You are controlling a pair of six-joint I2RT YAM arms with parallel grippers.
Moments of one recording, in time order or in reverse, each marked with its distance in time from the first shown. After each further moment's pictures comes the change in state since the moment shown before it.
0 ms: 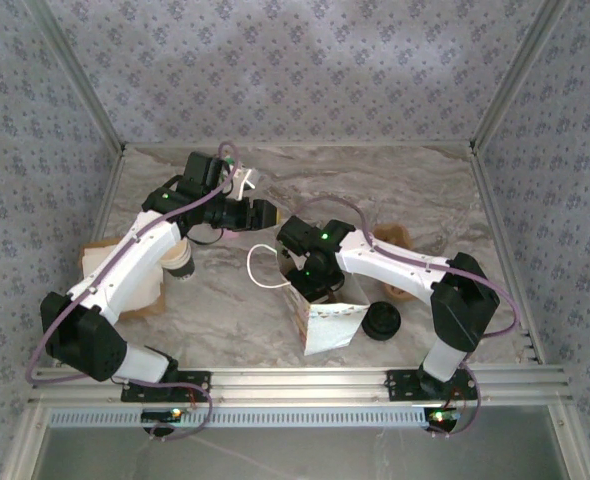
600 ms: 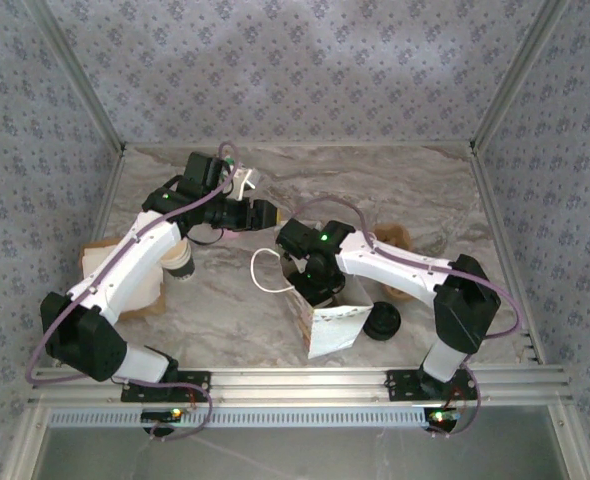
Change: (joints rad) left arm 0.000 0.000 0.000 0.000 0.000 0.000; right arm 0.018 -0.013 0.014 -0.061 0.027 0.011
